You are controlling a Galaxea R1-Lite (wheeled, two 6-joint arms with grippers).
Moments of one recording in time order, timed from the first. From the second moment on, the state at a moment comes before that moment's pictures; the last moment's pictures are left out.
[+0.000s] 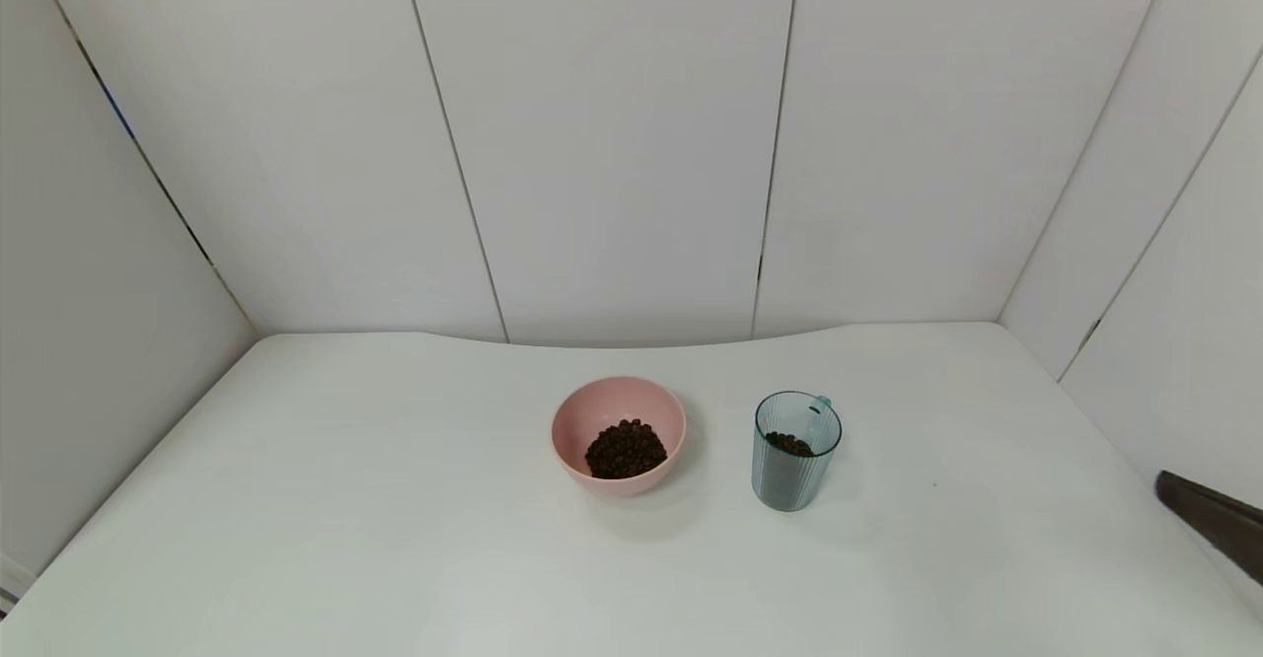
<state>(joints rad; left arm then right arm) 0.00 0.00 0.00 0.00 0.00 -0.03 0.60 0.88 -0.62 0.08 -0.47 0.17</state>
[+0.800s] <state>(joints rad) 0.00 0.00 0.00 0.00 0.00 -0.03 0.58 0.65 -0.54 0.08 -1.11 0.03</state>
